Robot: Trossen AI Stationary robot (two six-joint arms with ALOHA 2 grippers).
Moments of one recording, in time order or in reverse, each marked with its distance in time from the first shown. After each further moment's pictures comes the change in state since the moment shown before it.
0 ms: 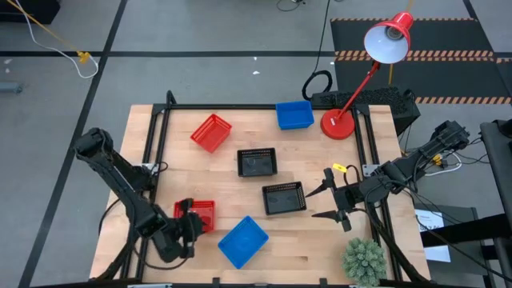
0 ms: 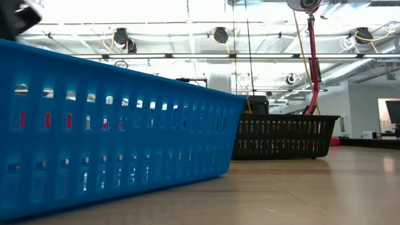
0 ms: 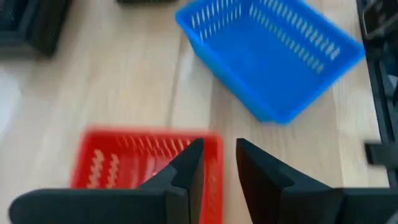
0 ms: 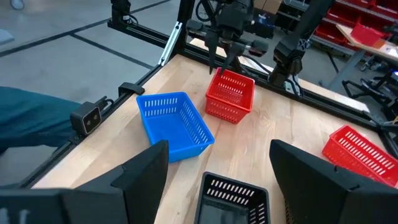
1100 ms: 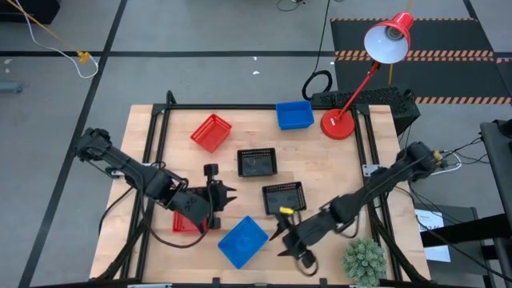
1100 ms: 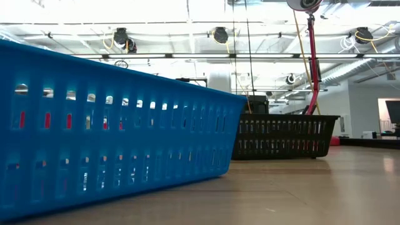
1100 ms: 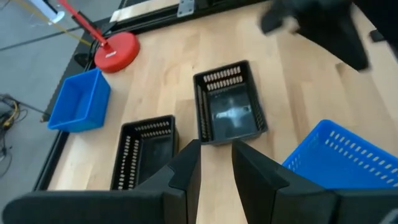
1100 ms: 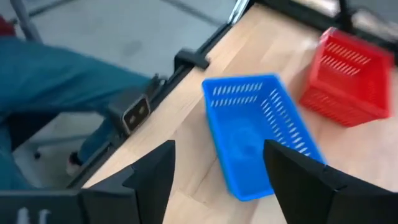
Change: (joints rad) left arm 0.366 0.000 0.387 -0.071 -0.058 0.667; right arm 0.000 0.716 0.356 0.113 -0.226 0.034
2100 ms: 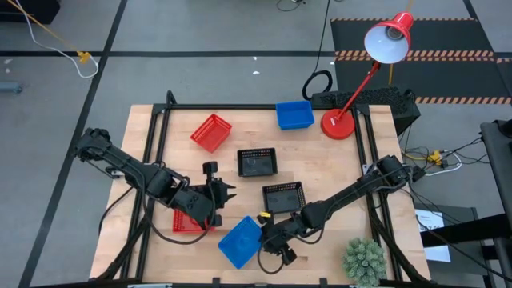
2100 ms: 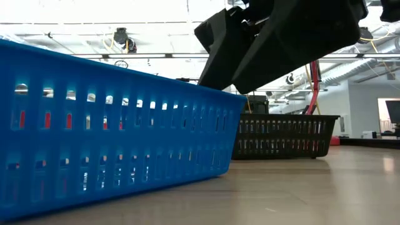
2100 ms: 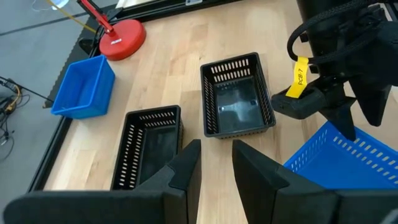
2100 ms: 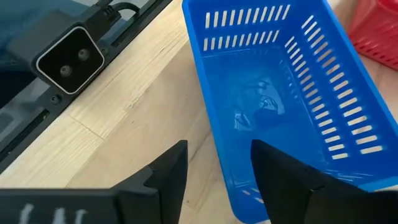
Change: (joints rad) left arm 0.016 0.000 0.000 -0.033 0.000 -0.047; right arm -0.086 0.304 0.136 -0.033 -0.097 -0.026
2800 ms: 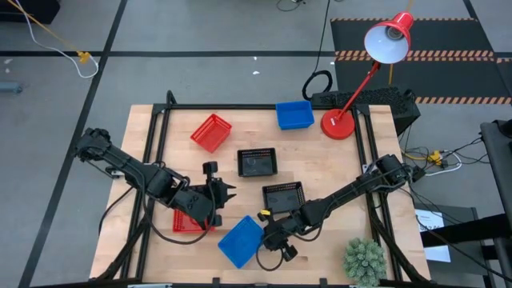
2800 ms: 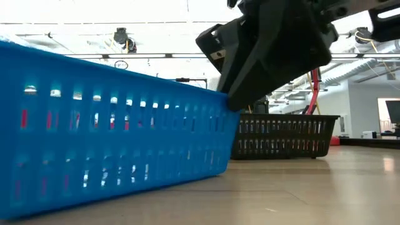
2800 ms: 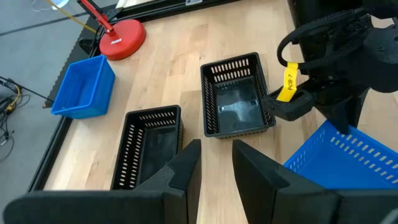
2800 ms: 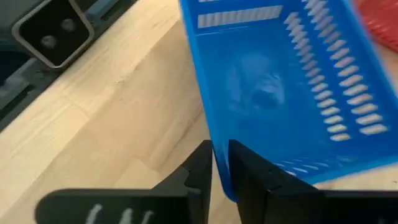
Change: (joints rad) left arm 0.000 0.000 0.000 0.000 0.000 0.000; right arm -0.021 0.000 -0.002 -0.055 -0.010 -0.036
